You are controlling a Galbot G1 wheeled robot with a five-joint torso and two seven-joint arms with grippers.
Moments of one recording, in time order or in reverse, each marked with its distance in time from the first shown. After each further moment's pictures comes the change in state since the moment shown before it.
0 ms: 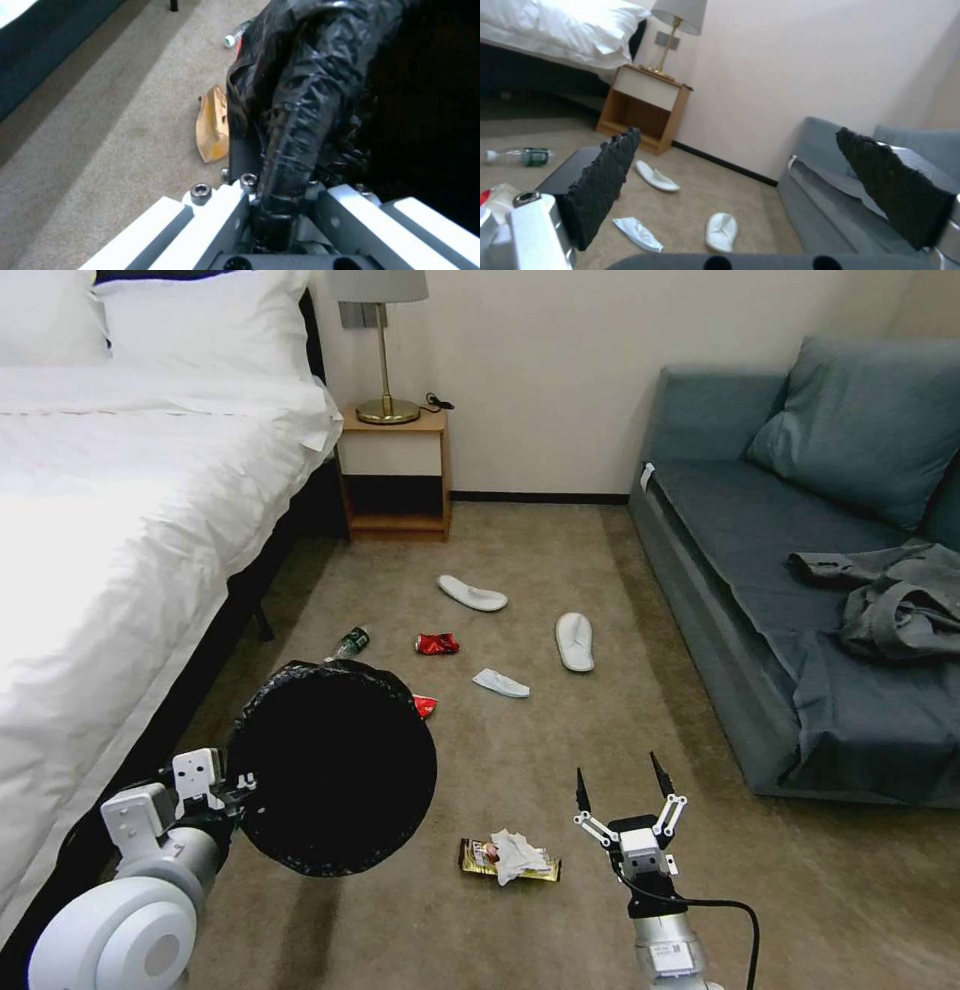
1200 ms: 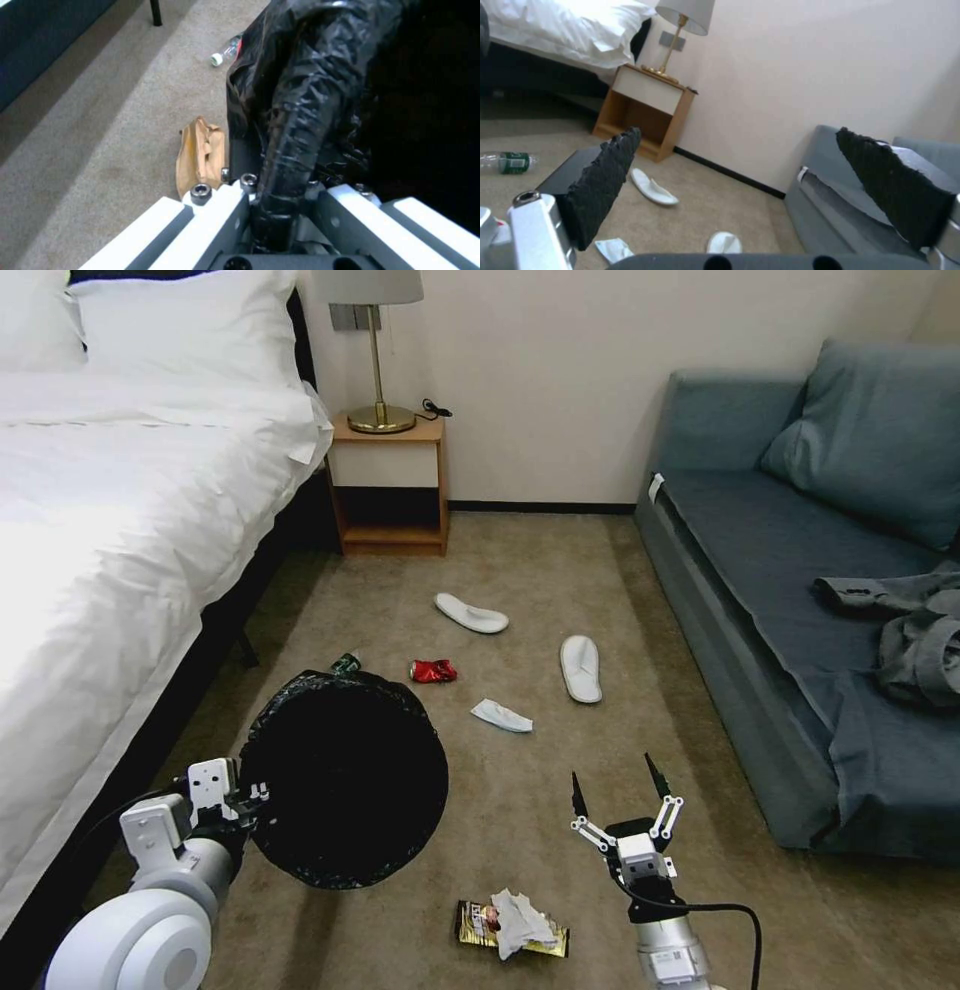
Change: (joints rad) left arm 0.016 -0.021 0.027 -0.008 0.061 0.000 0.019; right arm -0.006 0.000 0.005 -0.005 -0.017 0.031 -0.006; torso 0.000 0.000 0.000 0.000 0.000
